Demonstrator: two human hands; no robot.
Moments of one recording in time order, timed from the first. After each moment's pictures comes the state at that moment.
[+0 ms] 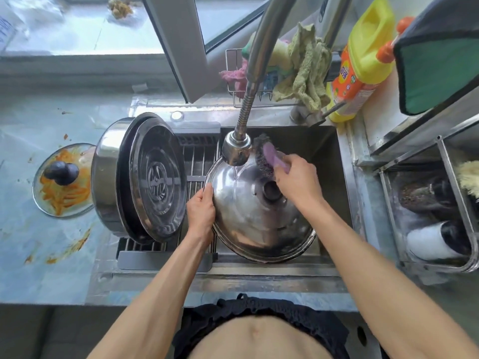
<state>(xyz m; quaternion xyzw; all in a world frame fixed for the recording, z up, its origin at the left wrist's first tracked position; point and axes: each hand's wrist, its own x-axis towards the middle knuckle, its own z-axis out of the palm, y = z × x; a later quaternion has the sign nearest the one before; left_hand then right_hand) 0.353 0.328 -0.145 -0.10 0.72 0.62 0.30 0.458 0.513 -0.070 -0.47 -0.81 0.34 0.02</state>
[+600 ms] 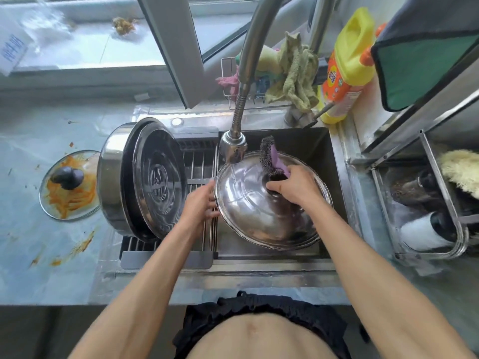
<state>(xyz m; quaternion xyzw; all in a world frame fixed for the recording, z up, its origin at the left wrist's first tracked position) 0.341 0.325 -0.105 -0.02 0.73 0.53 0.42 0.477 0.512 -0.063 -0.47 -0.77 0.43 -0.05</state>
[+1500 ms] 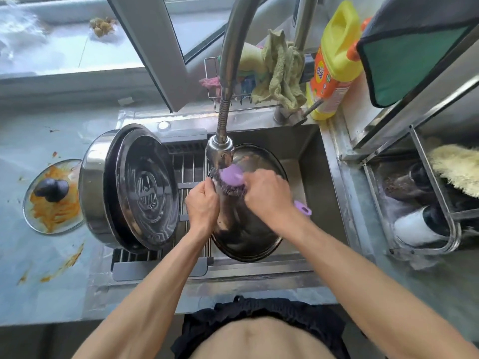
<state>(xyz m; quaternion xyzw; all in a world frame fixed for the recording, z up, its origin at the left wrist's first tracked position) 0.359 0.359 -0.109 0.13 0.87 0.45 0.15 0.457 0.467 -0.042 -0.34 -0.92 0.20 -0.03</state>
